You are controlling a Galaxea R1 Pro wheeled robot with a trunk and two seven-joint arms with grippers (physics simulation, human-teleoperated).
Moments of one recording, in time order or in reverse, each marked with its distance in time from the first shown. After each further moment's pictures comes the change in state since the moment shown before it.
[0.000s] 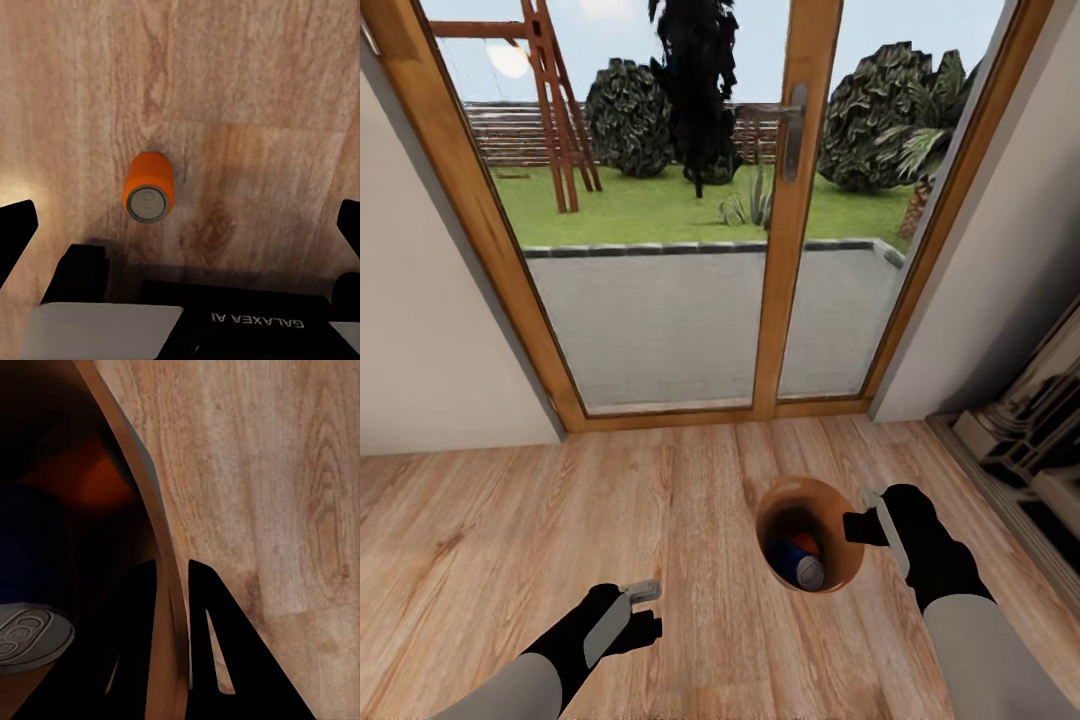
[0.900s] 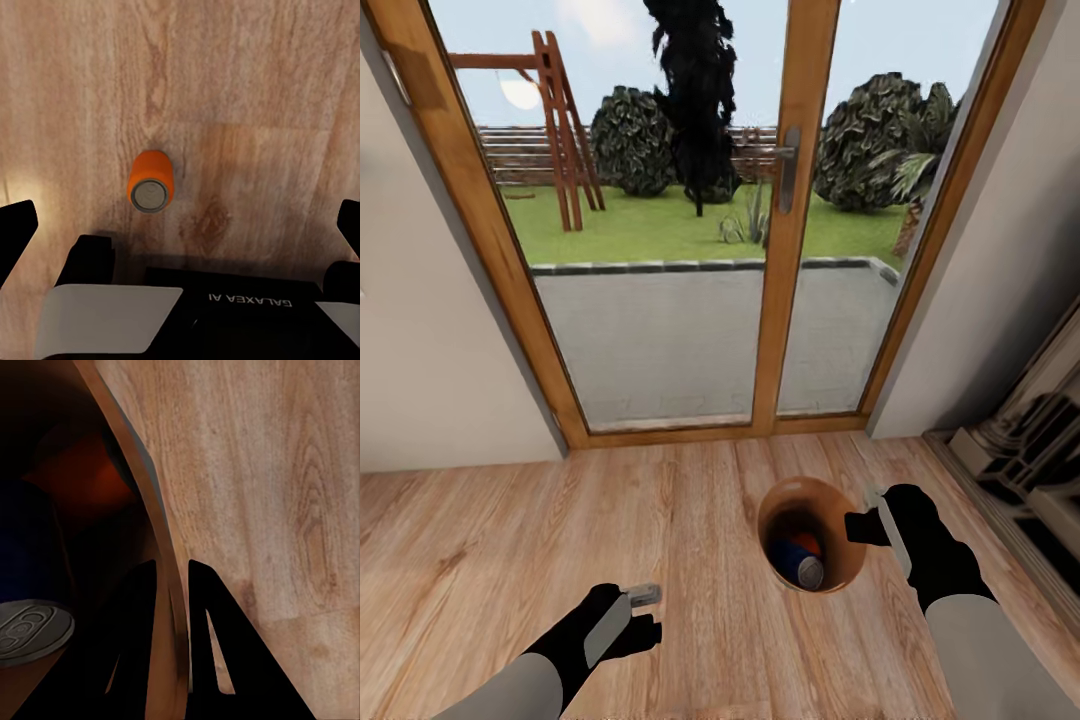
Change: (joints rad) left arm 0.000 -0.002 0.003 0.000 0.000 0.038 0.013; right arm 0.000 -0.005 -0.002 0.001 -0.002 0.000 0.000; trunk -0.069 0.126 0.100
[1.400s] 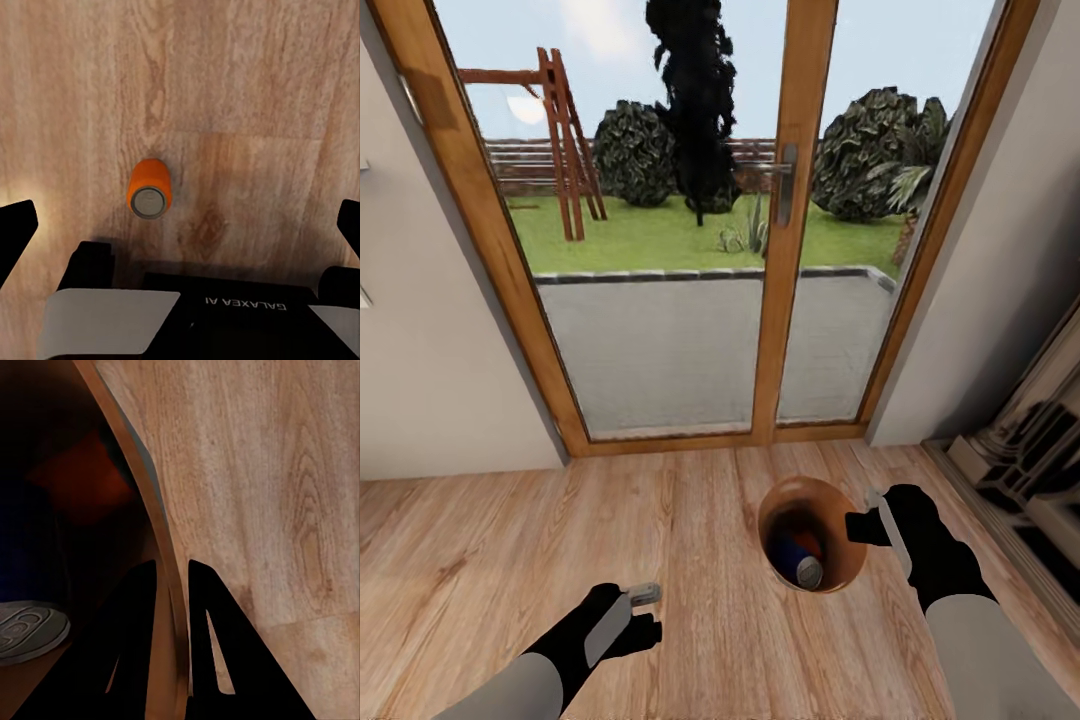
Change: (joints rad) left arm 0.000 -0.001 0.000 -0.002 0.000 -0.004 0.002; right arm 0.000 -0.001 0.000 -0.001 0.001 0.000 0.000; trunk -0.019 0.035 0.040
